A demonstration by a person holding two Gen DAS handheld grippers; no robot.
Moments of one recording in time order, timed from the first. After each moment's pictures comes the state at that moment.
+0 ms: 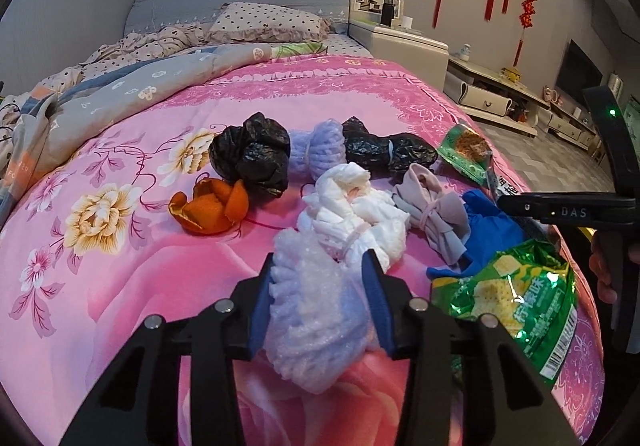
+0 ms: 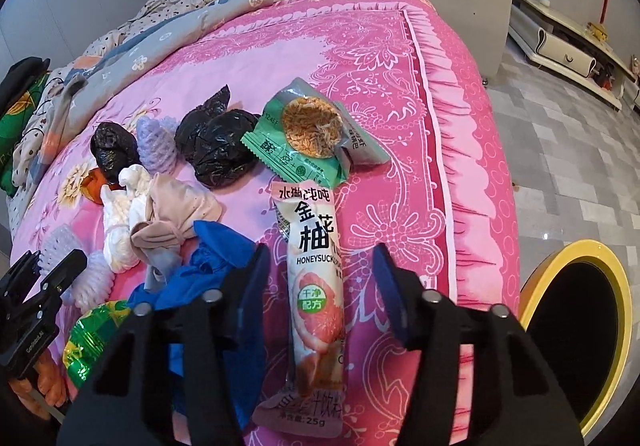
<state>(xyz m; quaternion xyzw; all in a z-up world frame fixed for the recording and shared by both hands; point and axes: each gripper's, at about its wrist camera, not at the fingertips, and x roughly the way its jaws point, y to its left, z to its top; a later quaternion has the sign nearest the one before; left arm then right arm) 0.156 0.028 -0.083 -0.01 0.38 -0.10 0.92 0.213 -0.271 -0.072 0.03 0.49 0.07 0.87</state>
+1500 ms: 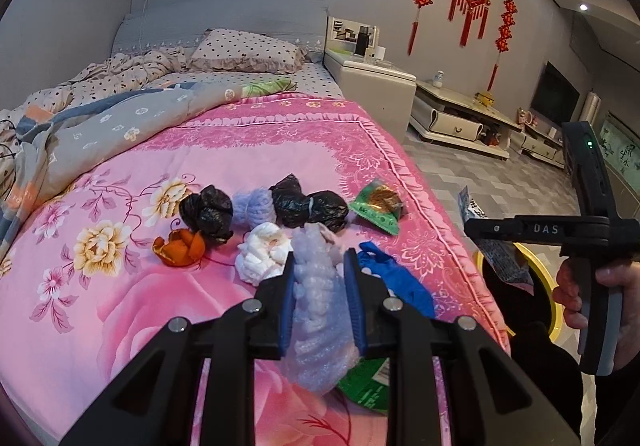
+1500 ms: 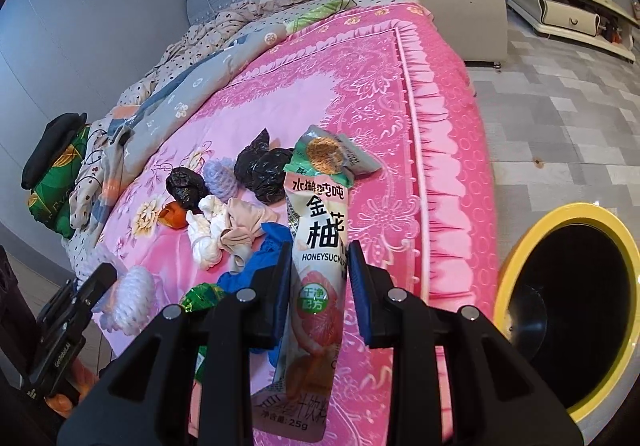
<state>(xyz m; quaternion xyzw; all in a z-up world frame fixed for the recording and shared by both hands) 0.109 -0.015 0.012 -0.04 0.34 -0.14 0.93 0.160 -0.322 0.003 0.14 0.47 0.12 0.87</state>
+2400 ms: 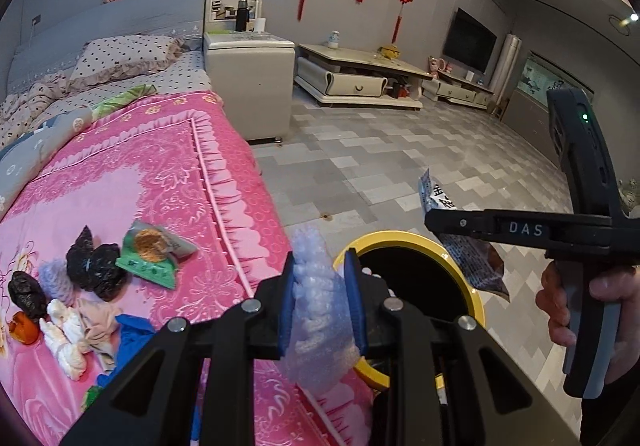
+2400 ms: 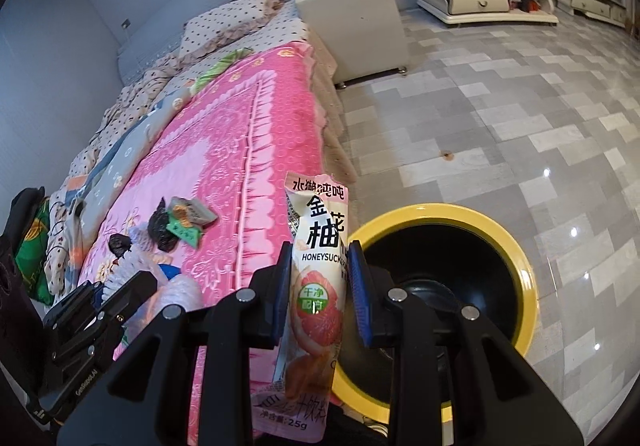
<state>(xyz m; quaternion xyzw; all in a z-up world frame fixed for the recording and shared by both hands) 0.143 -0.258 0.027 0.03 0.37 -0.30 0.88 0.108 -0.522 0.032 0.20 0.44 -0.01 0.87</state>
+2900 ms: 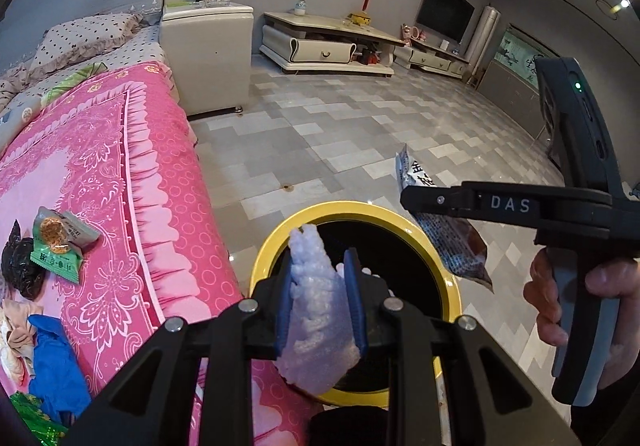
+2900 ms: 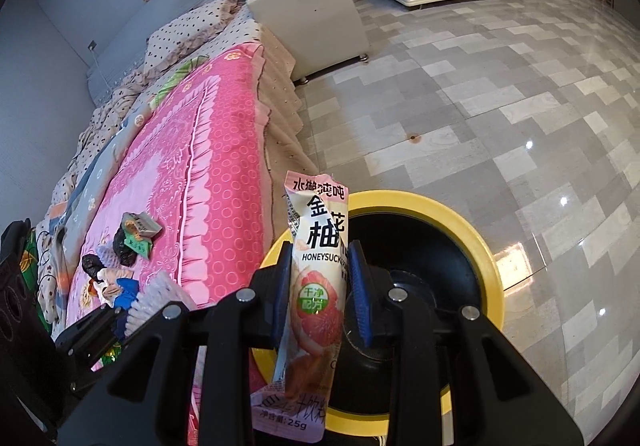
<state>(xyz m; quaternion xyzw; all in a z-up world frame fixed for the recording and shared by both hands) 0.139 -0.334 -0.015 0.04 0.41 -0.35 0.84 0.096 -0.583 -0.004 0.23 0.45 -0.06 0.86</state>
